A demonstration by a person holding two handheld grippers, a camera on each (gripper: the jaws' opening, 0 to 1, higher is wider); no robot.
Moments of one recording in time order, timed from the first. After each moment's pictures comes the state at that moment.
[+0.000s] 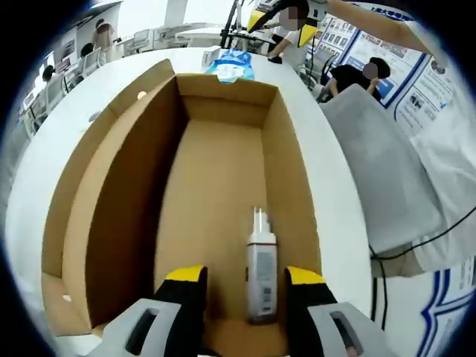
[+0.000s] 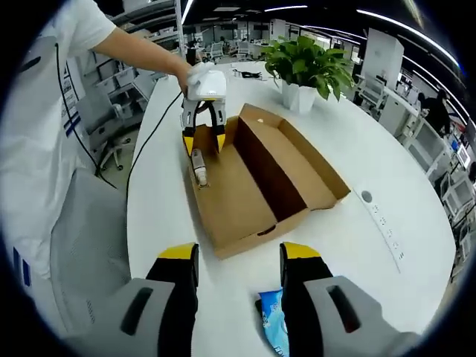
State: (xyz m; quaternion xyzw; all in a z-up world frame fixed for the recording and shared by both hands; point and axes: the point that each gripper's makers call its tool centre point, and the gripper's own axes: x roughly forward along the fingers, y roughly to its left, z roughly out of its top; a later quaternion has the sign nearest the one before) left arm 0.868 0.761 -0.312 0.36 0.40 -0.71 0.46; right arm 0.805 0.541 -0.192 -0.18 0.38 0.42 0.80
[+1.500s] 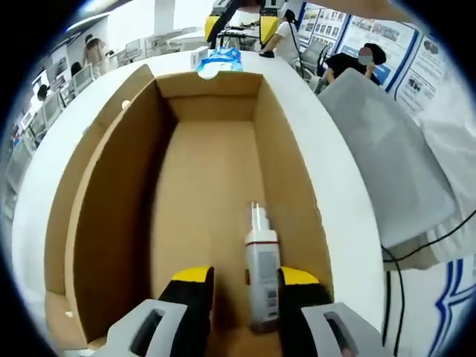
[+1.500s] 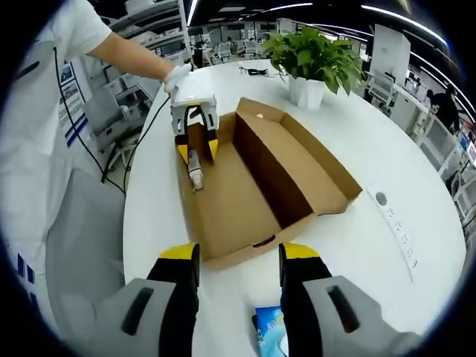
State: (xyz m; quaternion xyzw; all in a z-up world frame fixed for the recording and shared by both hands) left arm 0.859 0.756 -0.323 0.38 0.36 -0.71 0.47; right arm 0.828 0.548 -0.217 -0.16 0.38 0.45 0.79
